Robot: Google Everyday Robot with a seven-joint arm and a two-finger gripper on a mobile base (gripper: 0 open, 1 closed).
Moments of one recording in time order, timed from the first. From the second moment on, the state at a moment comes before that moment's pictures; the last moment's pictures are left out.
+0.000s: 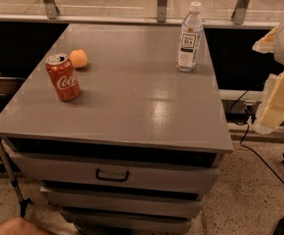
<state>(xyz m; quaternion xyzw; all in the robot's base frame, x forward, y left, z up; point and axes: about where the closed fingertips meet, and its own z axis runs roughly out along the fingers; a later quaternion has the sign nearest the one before) 0.438 -0.216 0.977 -0.60 0.78 -0.04 0.16</state>
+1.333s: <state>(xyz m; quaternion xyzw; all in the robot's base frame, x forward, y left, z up) 0.412 -0.229 0.978 -0.42 0.86 0.04 0.29</state>
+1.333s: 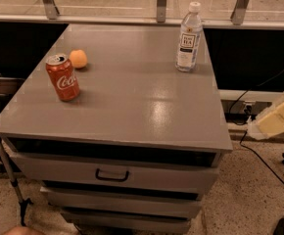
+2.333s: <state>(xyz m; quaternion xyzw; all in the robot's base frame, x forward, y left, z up) 0.406 -0.191 0.960 -0.31 0.84 0.09 0.44</state>
